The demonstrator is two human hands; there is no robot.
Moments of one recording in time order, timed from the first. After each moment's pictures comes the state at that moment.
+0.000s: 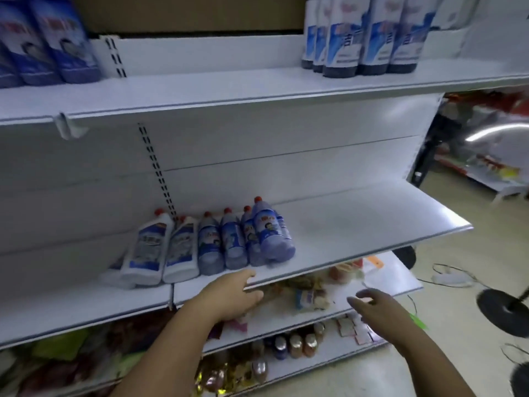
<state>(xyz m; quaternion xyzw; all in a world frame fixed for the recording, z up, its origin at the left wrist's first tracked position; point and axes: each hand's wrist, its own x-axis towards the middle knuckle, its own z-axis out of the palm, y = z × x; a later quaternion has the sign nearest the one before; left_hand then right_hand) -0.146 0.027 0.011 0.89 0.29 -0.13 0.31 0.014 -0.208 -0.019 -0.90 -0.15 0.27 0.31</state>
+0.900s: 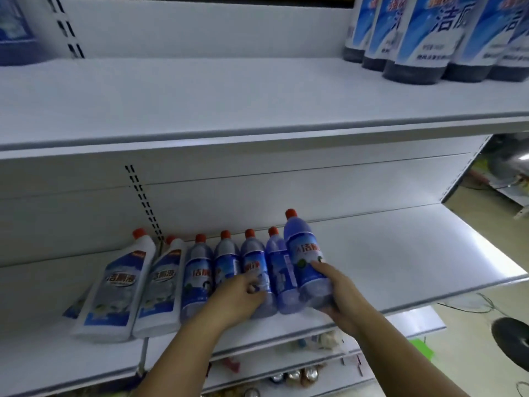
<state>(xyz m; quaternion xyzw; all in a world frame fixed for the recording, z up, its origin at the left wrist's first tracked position) -0.036 0.113 -0.024 0.83 0.36 -0.05 0.42 0.107 -0.031 -0.023 -0.58 -0.01 0.50 0.64</state>
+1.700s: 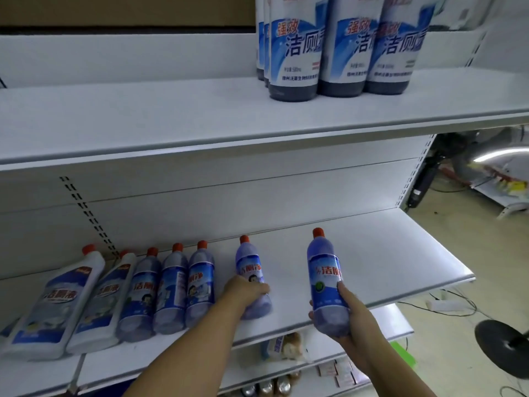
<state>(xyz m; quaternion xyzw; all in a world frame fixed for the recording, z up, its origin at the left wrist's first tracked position) 0.100 0.046 -0.068 0.67 0.53 -0.04 0.51 0.174 -0.160 -0.026 -0.51 0.09 0.45 0.73</state>
